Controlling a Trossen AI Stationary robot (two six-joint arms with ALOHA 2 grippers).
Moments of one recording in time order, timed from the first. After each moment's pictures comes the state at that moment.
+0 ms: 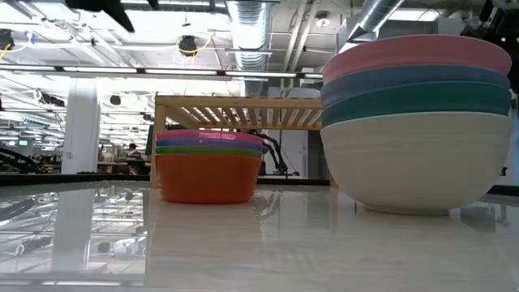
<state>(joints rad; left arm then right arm) -0.11 1.17 1.37 -1.22 -0.28 -1.21 0.17 0.03 0.01 0.08 0.37 0.68</state>
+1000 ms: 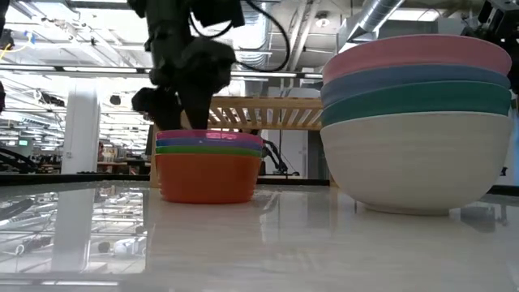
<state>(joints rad) -0.04 1.67 1.16 -0.74 0.02 -0.88 0.17 0.03 0.02 0.06 0.37 0.70</state>
